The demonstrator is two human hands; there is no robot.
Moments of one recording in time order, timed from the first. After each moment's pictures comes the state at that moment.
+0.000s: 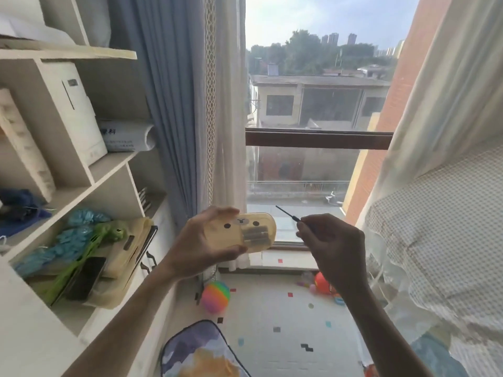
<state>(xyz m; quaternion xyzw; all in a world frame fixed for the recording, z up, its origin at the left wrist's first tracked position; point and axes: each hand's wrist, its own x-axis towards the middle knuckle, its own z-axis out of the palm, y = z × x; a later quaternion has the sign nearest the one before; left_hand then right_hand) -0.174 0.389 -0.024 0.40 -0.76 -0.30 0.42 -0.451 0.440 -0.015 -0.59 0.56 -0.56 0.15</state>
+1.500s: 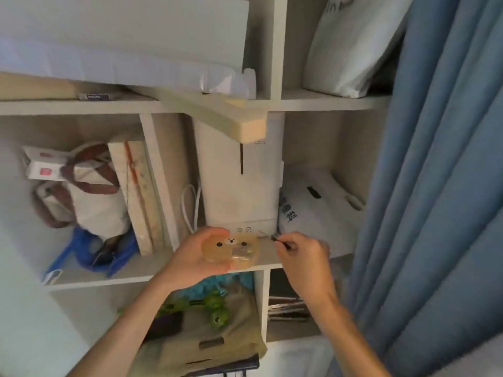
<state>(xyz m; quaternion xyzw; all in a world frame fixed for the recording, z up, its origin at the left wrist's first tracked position) 0.102 0.014 -0.020 0.88 -0.22 -0.02 0.42 0.016 -0.234 -0.005 -0.88 0.05 -0.27 0.39</state>
